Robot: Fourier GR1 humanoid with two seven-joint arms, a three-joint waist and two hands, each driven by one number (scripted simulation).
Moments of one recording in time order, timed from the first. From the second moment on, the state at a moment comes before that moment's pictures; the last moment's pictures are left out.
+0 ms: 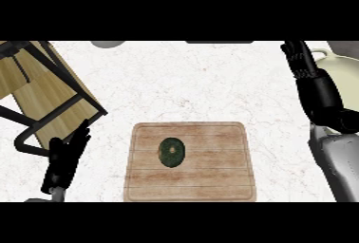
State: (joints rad) left arm 0.01 0.37 -0.21 -1.35 0.19 0.21 0.12; right arm -0.42 -0.38 0.10 -1.45 -0.11 -0.08 -0.22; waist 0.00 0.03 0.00
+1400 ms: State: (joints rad) left arm -0.08 0.30 -0.27 -1.37 0.20 0.01 0.10; right arm -0.27 -0.12 0.62 -1.81 0.30 -0.13 0.21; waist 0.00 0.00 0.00
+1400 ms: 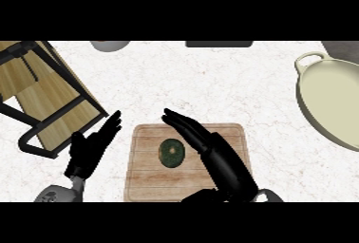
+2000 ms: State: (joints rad) left arm -0.11 0.28 -0.24 -1.35 0.19 -0.02 0.11; right arm -0.42 -0.04 0.63 -1.55 0.25 0.11 0.46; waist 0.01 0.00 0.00
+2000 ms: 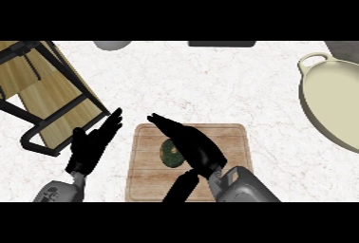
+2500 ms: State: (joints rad) left arm -0.10 0.24 -0.21 -1.36 0.14 -0.03 0.13; right arm -0.38 -0.05 0.54 -1.33 0.36 0.12 0.19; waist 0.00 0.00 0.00
